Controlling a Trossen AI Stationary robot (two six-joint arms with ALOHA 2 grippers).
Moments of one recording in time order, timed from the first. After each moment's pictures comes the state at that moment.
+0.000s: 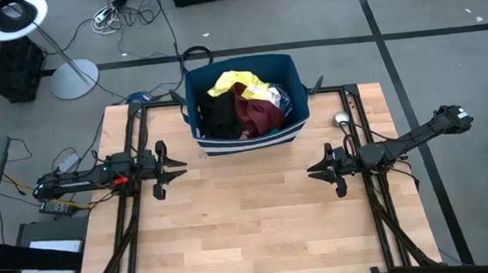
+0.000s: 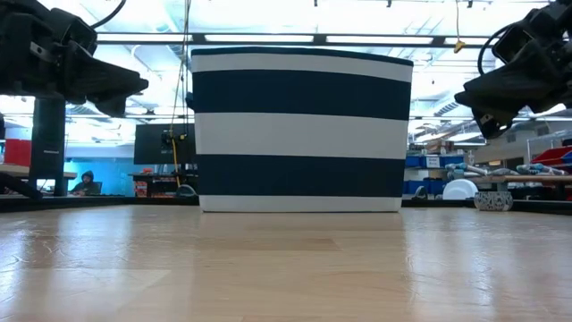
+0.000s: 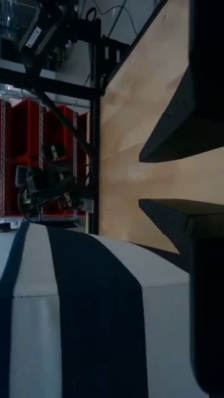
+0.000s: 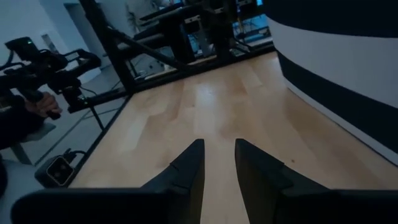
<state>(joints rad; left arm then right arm) 0.05 0.00 0.02 -0.01 0.03 -0.02 0.32 0.43 0.01 0.31 0.27 0.34</state>
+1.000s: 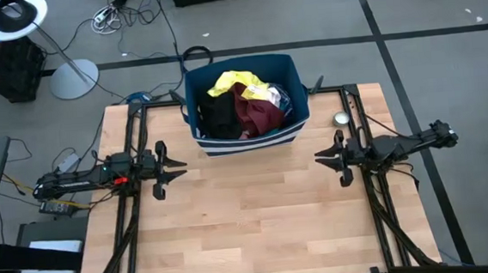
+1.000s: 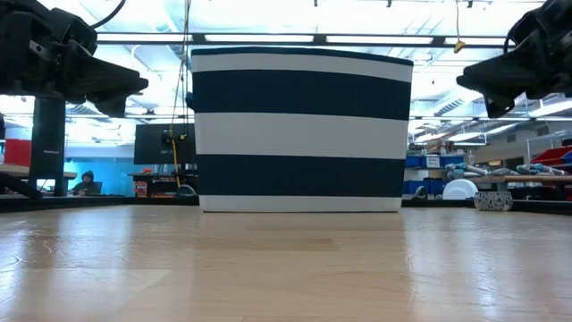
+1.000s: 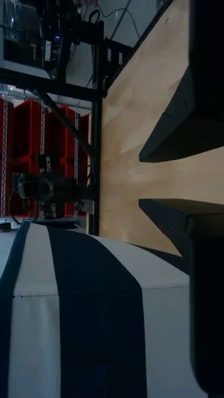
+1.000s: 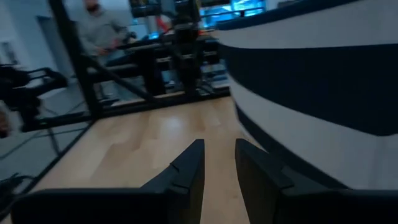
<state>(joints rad) 0.04 0.00 0.02 -0.01 0.03 -0.03 0.26 0.00 0.04 -0.04 0.35 0.15</state>
